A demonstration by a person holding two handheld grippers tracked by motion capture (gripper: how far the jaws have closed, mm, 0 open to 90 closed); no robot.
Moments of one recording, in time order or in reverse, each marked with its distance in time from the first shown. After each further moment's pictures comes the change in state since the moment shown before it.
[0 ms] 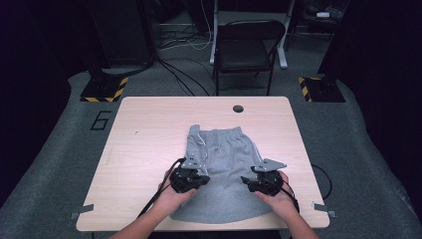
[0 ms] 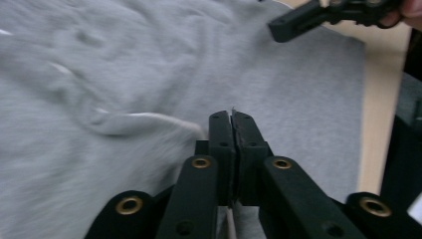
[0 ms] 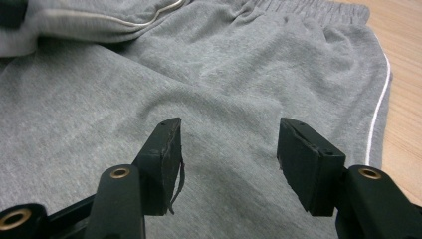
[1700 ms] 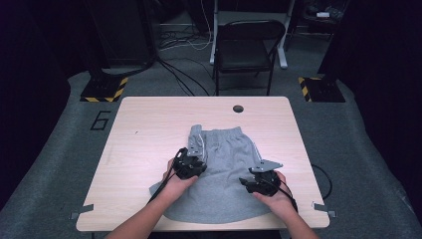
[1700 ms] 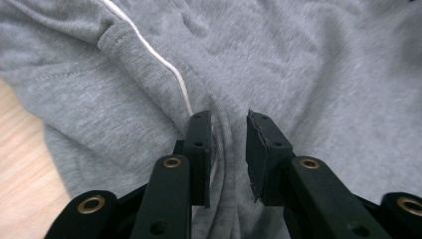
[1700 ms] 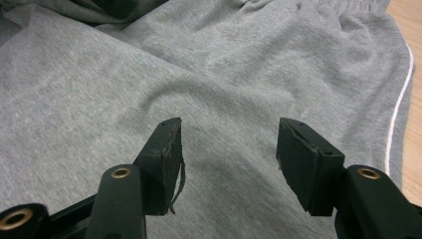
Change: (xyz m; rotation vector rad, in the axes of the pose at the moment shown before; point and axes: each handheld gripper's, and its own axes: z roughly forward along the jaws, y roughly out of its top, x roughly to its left) left arm 0.057 0.001 0.030 0.028 0.203 -0.047; right arm 0.002 -0.002 0.009 0.038 0.013 -0.015
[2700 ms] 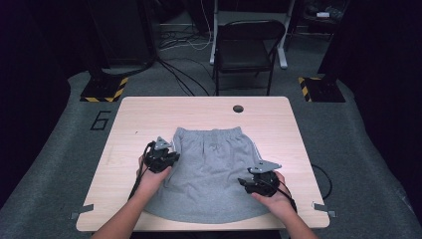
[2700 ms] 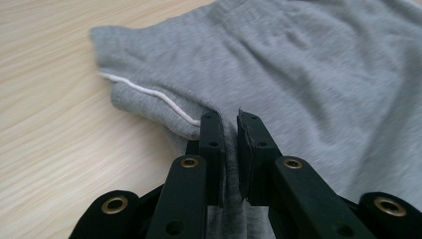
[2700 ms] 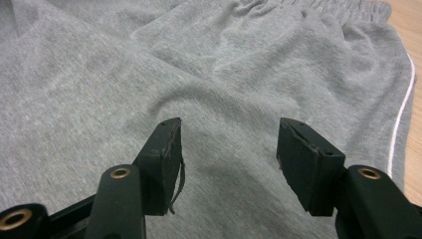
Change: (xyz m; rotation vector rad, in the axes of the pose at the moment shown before) left arm 0.053 -0.023 -0.048 -0.097 0.135 -0.105; right arm 0.006 0.003 -0.001 -0.024 -0.008 -0.012
